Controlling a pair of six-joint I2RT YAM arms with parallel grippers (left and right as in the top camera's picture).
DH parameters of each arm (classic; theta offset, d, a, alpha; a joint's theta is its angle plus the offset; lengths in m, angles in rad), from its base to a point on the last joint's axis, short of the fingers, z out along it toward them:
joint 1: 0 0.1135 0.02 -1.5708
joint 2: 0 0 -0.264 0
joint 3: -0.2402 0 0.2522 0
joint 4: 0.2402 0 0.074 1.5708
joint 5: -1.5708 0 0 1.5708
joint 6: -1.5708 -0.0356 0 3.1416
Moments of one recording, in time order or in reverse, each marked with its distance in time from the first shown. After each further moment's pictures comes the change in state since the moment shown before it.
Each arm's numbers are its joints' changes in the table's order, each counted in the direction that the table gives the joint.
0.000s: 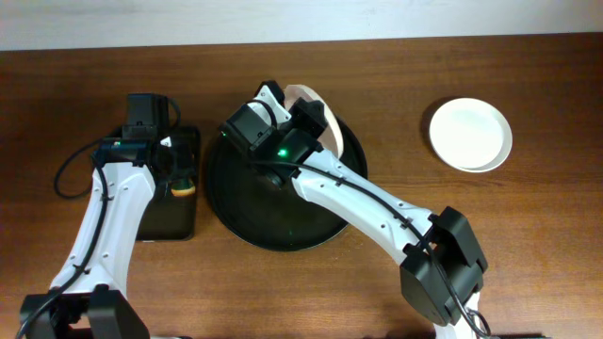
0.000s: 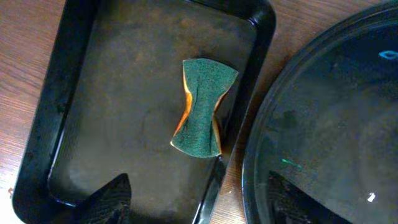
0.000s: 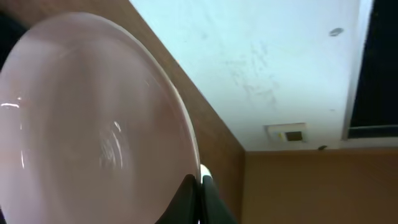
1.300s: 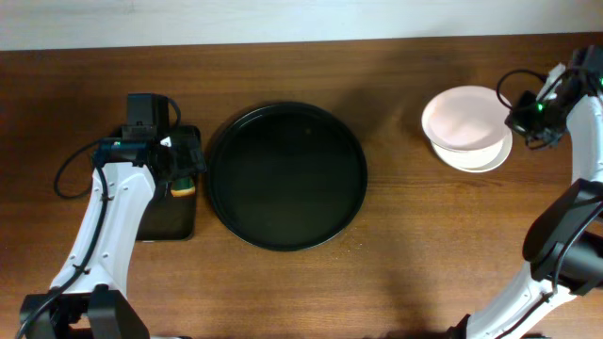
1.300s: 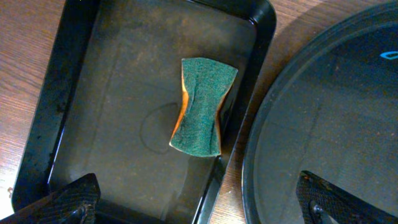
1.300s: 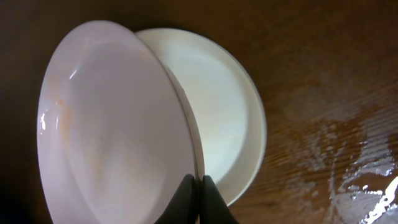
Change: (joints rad) left arm 0.000 0.000 0.000 0.000 0.001 0.001; right arm -1.266 -0.005 0.038 0.189 1.323 -0.397
